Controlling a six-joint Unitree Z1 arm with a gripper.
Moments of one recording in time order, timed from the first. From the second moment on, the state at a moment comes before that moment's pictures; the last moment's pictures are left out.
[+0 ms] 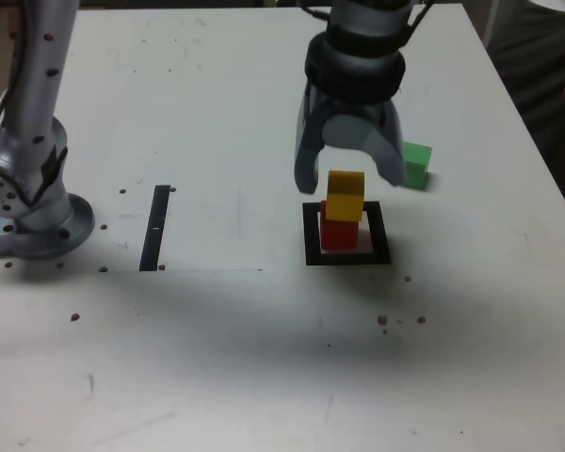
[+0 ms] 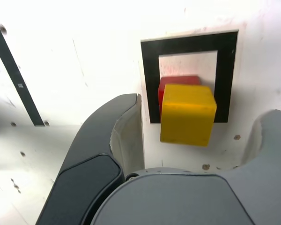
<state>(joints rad) -0.10 2.02 -1.70 1.40 0.09 -0.02</state>
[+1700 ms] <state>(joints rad) 0.14 2.42 -2.16 1.48 0.17 0.57</state>
